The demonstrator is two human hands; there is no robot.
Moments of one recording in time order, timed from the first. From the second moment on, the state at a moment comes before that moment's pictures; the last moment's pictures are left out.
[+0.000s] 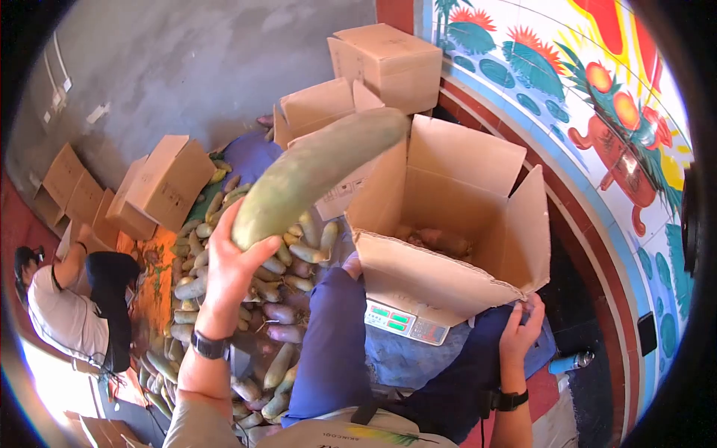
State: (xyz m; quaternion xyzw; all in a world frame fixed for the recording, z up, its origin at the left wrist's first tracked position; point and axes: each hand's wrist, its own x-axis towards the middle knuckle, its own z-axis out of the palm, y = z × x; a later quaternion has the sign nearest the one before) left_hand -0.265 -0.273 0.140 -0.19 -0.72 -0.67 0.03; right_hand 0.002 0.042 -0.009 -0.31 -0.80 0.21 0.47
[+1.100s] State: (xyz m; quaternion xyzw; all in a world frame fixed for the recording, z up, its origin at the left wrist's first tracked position) left_hand -0.294 -0.058 0.078 -0.49 -0.81 -0.31 -0.05; right_hand 0.002 0.047 -0.019 -0.32 -0.80 0.23 0.45
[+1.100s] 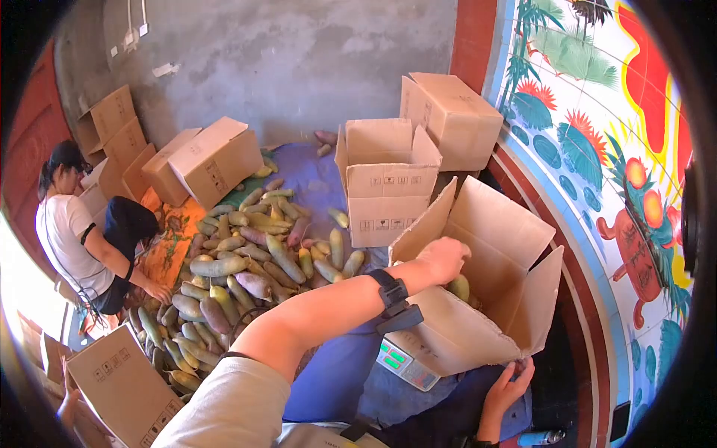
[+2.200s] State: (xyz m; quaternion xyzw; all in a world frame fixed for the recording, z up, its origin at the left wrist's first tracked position) left_hand -0.249 -0.196 -0.001 -0.37 -0.79 -0.42 0.26; right_hand 0.009 0.048 -0.008 -0.32 -0.79 0.24 0.47
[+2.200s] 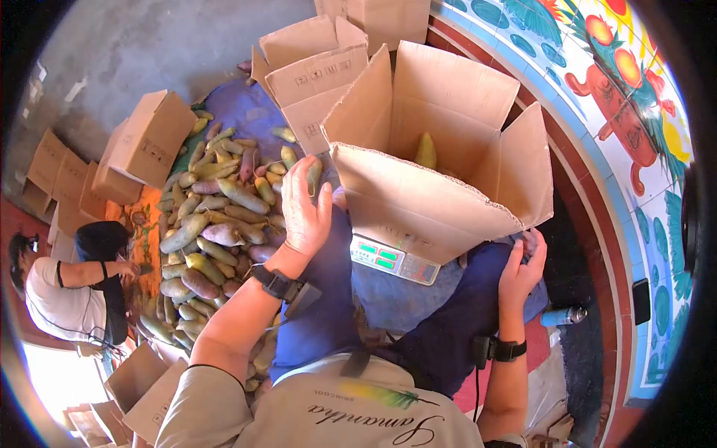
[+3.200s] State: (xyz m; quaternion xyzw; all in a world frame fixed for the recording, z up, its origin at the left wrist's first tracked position) left_hand -0.297 -0.304 -0.117 -0.09 -0.87 -0.47 0.11; right_hand 0.025 0.063 -0.021 -0.33 -0.78 0.24 0.46
